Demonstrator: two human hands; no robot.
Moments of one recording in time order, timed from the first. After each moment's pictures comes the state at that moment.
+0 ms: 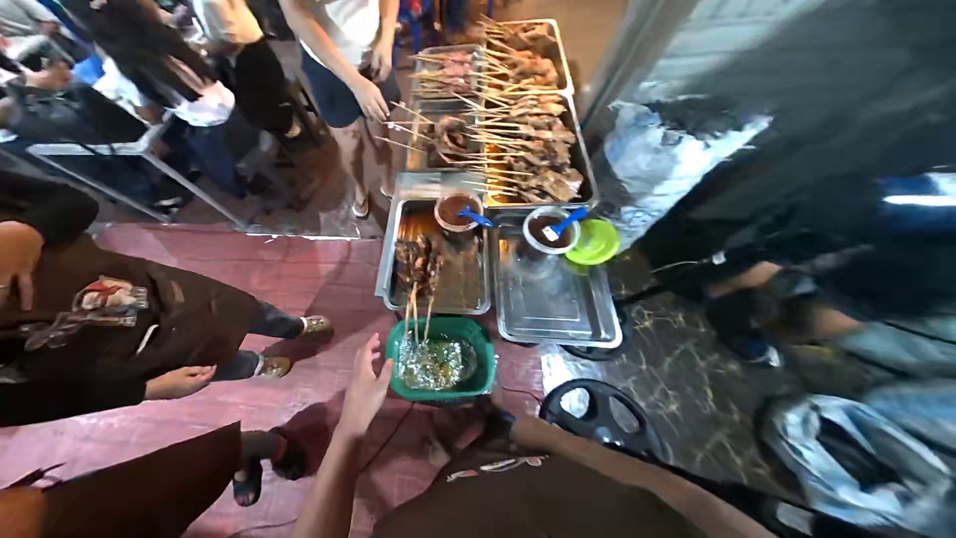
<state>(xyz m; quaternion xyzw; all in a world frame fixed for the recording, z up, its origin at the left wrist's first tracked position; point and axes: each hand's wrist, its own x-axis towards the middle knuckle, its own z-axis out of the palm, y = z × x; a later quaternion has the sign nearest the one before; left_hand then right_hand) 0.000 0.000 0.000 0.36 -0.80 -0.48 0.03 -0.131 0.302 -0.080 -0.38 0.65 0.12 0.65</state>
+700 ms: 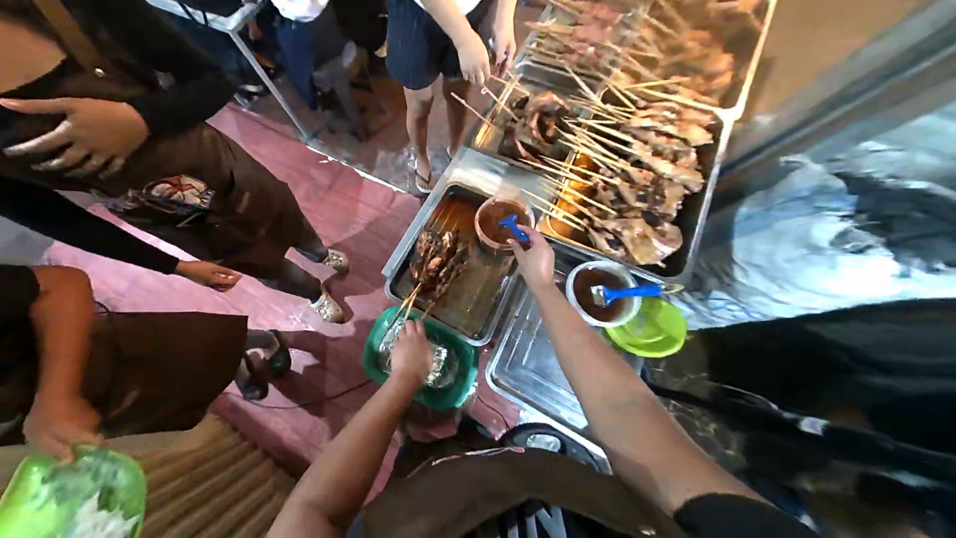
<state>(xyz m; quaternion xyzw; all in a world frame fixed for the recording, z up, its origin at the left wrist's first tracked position) -0.181 0.064 -0.034 0.48 -0.78 -0.26 -0.31 -0.469 0.086 -0.053 -0.29 0.86 -0.35 0.23</state>
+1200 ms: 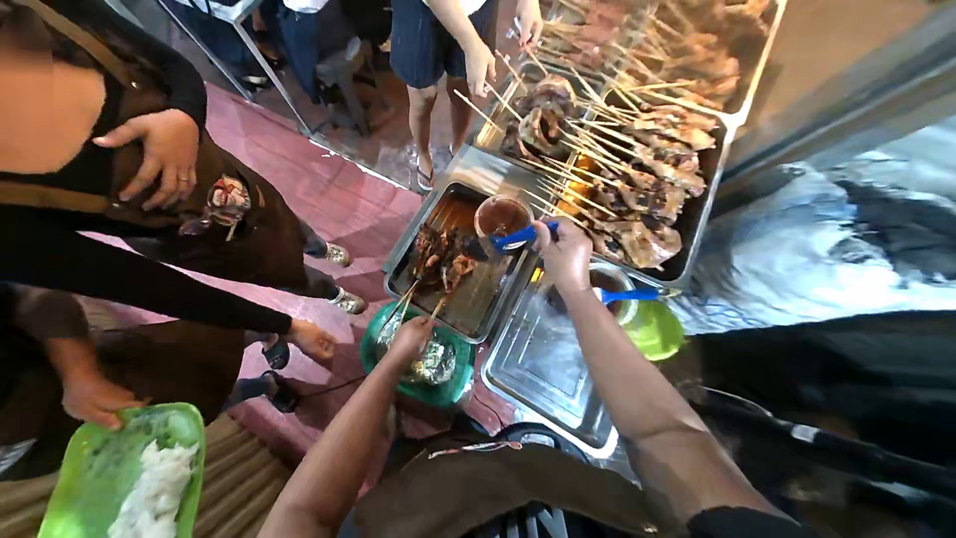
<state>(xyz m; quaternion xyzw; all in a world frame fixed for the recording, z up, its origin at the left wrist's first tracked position) -0.179 0.046 -0.017 0.53 -0.58 -0.61 -0.11 -0.466 0.116 0.036 -0.37 0.81 -0.44 0.13</state>
